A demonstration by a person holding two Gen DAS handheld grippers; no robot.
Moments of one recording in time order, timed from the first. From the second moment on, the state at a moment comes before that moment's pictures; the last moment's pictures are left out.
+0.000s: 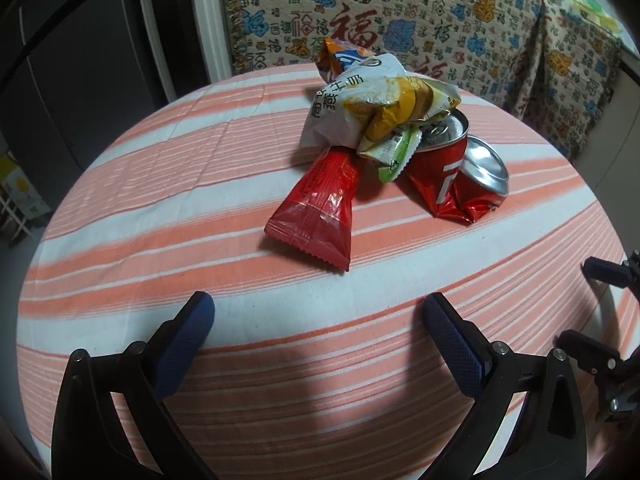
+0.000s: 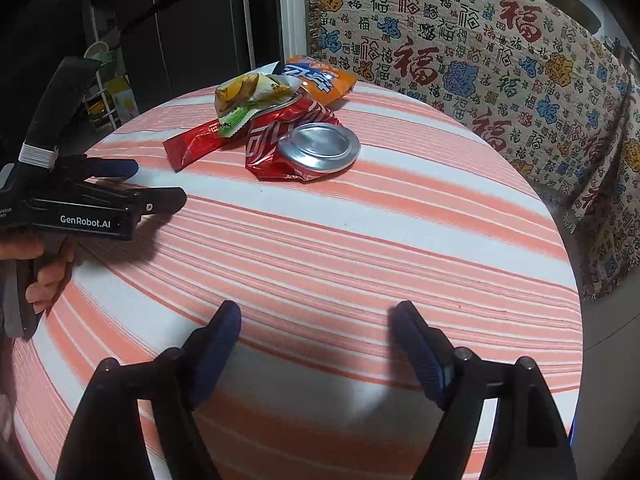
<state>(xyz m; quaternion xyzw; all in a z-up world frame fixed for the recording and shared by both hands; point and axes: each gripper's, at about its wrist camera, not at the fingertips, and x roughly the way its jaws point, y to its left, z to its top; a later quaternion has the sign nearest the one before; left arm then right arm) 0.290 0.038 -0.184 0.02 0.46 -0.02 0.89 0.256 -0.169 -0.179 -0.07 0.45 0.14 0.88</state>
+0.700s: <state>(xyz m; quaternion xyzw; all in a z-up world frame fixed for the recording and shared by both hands) 0.325 0.077 -0.177 -0.06 0.44 -0.02 0.89 0.270 -0.164 -0.181 -0.07 0.46 0.15 0.87</state>
